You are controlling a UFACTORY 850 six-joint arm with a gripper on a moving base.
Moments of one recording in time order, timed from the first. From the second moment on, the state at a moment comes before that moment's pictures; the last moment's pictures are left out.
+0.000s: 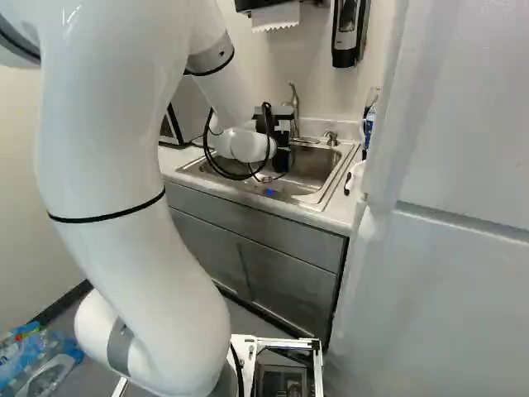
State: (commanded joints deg) arm -11.5 -11.6 -45.2 -0.1 34.5 0.0
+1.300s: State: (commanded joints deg) arm -11.5 -11.6 -45.2 -0.1 34.5 0.0
